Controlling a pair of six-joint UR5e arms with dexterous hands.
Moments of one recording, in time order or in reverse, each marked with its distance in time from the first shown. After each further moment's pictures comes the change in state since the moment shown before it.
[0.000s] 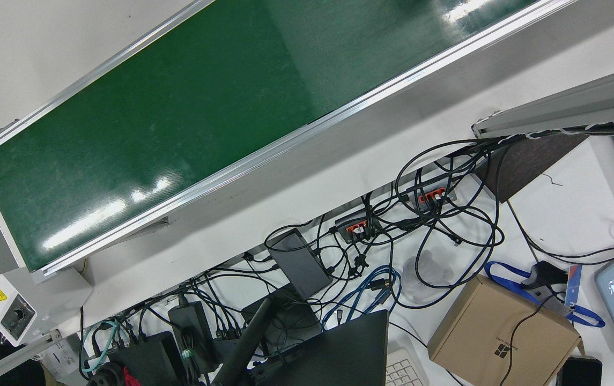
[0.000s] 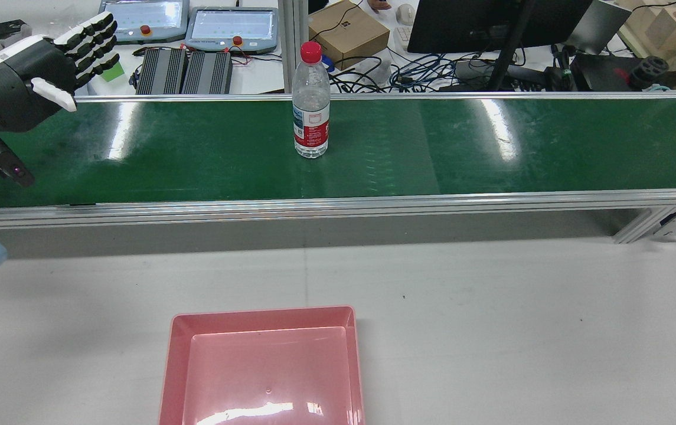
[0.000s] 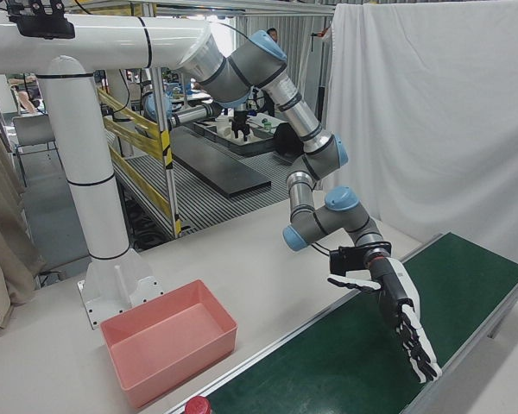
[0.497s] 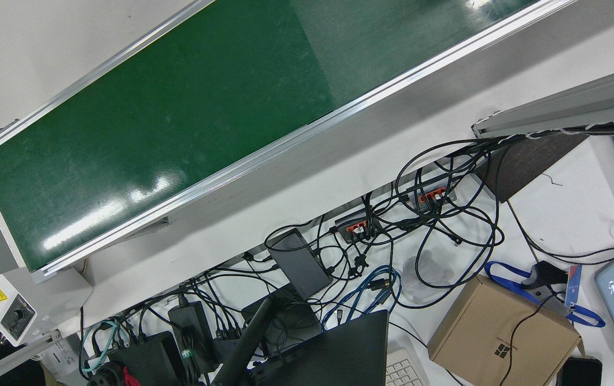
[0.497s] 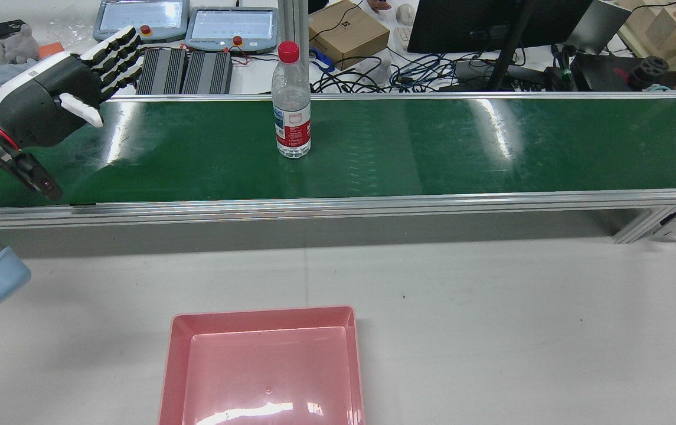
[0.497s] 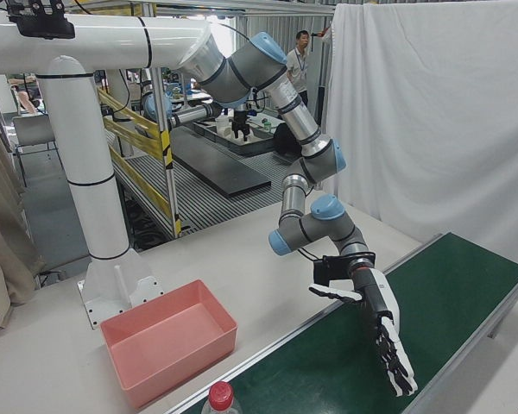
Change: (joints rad) left arm 0.074 -0.009 -0.013 0.012 -0.069 0.000; right arm 0.000 0.000 0.000 0.000 0.000 0.000
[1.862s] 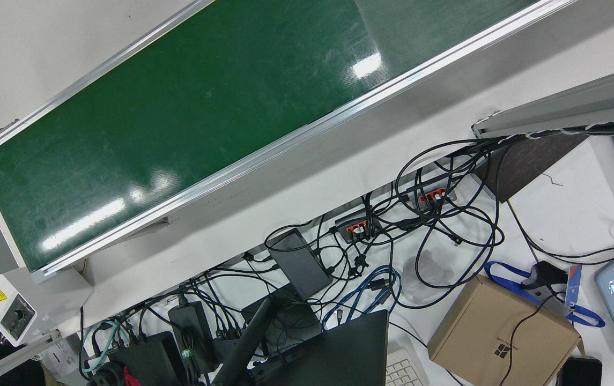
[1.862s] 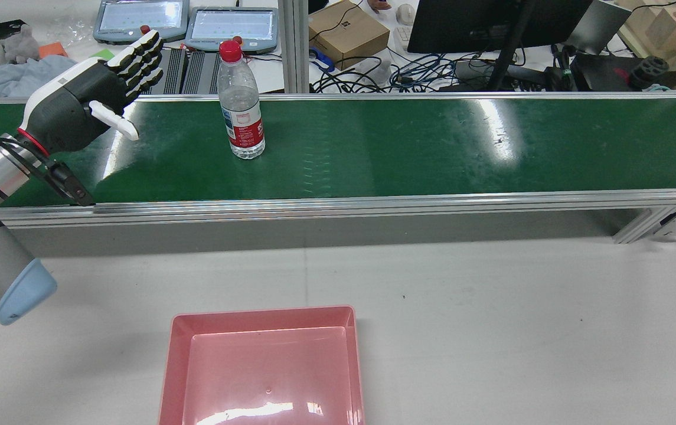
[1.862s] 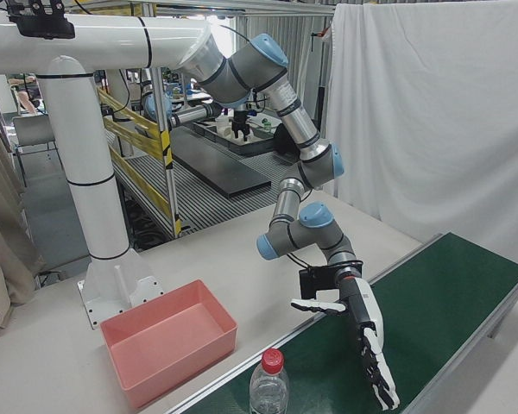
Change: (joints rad) left arm 0.059 -0.036 0.008 0.002 -0.067 0.074; right arm 0.000 0.000 0.000 0.000 -0.001 0.000
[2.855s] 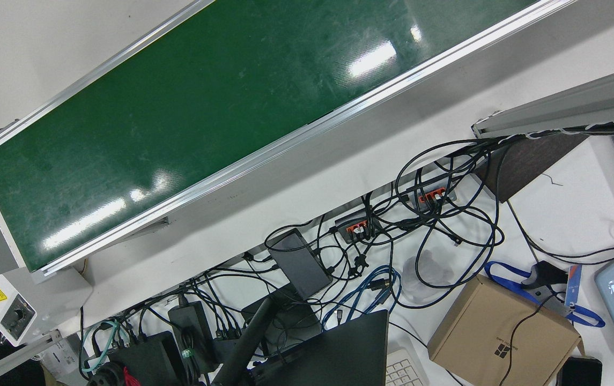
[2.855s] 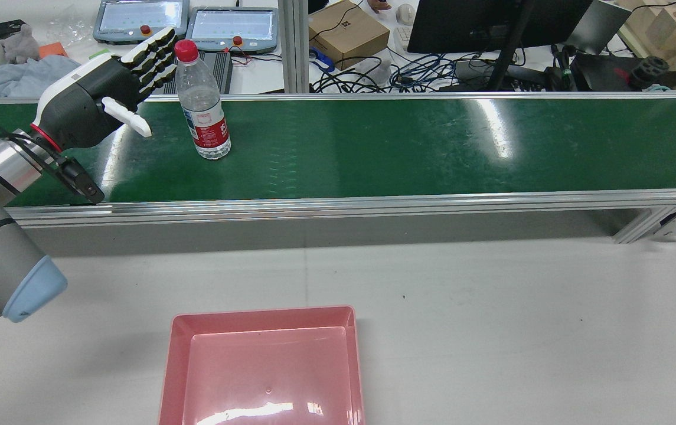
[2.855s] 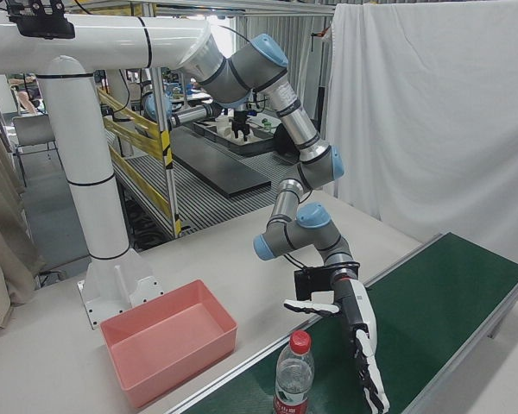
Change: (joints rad) left arm 0.010 -0.031 -0.001 -0.004 0.010 -0.007; right arm 0.000 0.000 0.000 0.000 0.000 0.000
